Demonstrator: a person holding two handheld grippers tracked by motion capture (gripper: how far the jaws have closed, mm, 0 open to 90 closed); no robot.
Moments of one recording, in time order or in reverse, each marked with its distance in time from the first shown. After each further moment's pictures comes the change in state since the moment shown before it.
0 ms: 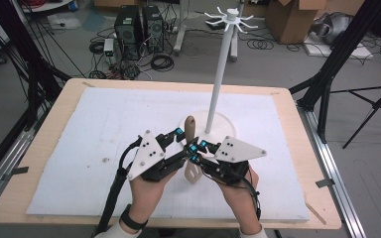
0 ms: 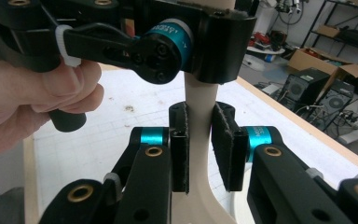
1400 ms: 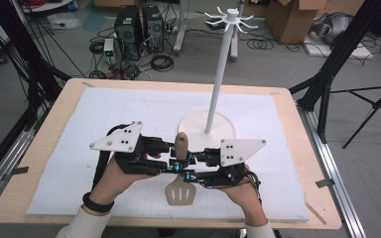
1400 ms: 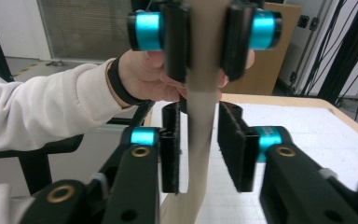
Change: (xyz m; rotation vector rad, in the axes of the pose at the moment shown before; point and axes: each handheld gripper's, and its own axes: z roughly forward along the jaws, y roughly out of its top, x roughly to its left) left arm 0.053 0.013 -0.014 -0.024 -0.730 -0.070; right arm -0.009 0.000 0.007 -0.150 0.524 -0.068
